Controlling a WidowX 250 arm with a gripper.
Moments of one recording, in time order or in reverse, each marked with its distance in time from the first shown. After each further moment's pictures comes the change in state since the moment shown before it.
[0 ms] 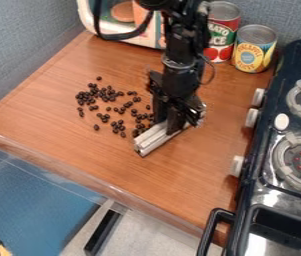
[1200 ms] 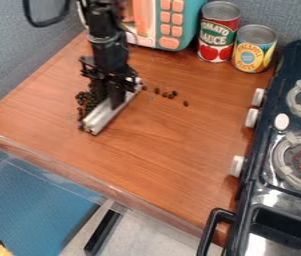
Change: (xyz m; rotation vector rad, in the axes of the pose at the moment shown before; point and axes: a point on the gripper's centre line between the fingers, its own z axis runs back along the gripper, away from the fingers) arm -0.038 0.096 -0.006 -0.089 -0.006 0.304
